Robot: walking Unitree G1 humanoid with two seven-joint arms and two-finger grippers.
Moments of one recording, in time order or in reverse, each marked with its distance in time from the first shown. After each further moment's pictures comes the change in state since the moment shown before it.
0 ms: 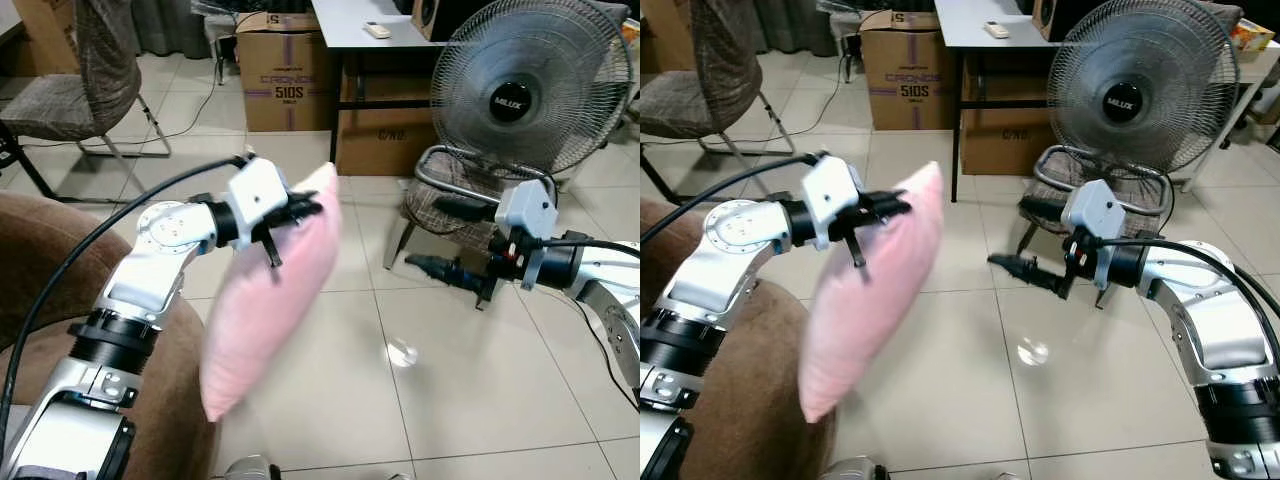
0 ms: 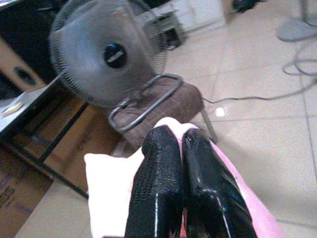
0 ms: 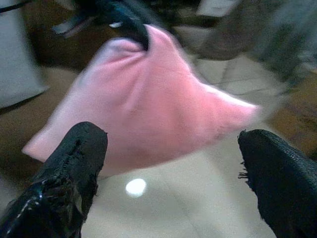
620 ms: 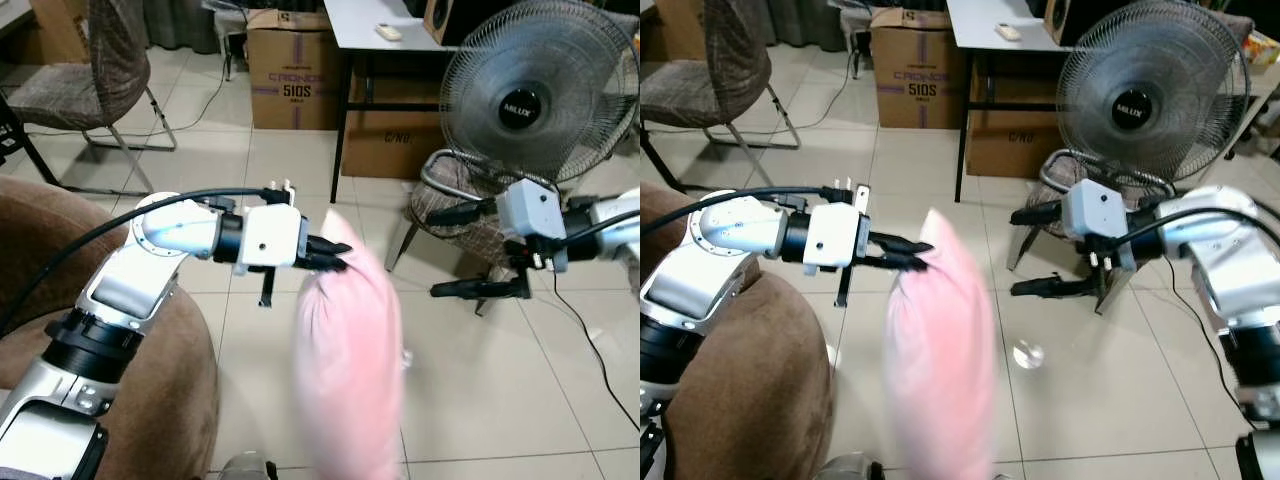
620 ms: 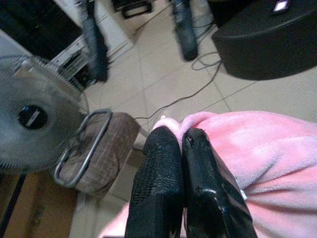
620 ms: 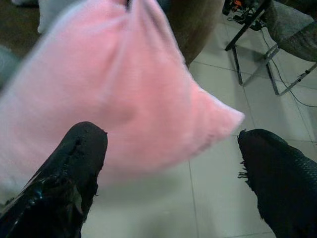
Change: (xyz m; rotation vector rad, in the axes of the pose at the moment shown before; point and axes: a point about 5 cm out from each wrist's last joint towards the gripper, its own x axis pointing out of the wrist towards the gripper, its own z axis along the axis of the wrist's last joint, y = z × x) left arm -0.007 -0.030 0.041 0.249 -0.092 -0.425; right arm -0.010 -0.023 0.022 -0.251 0.167 0.322
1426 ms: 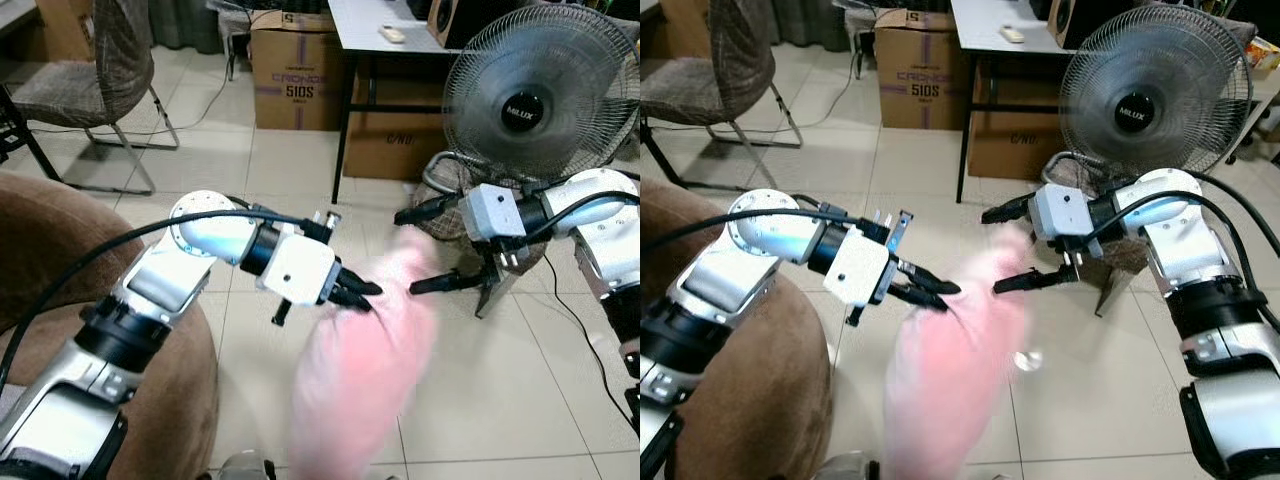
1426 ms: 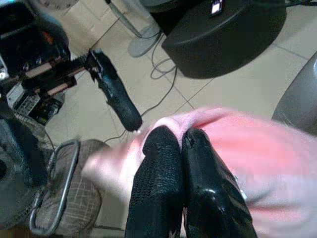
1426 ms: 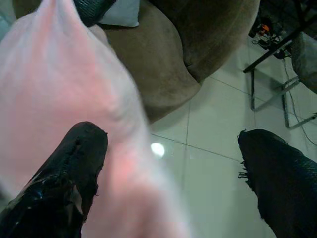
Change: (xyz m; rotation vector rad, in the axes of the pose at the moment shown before) left arm 0.025 -0.002 0.009 0.137 -0.050 -0.224; right arm 0.031 -0.023 -0.007 -0.157 -0.029 0.087
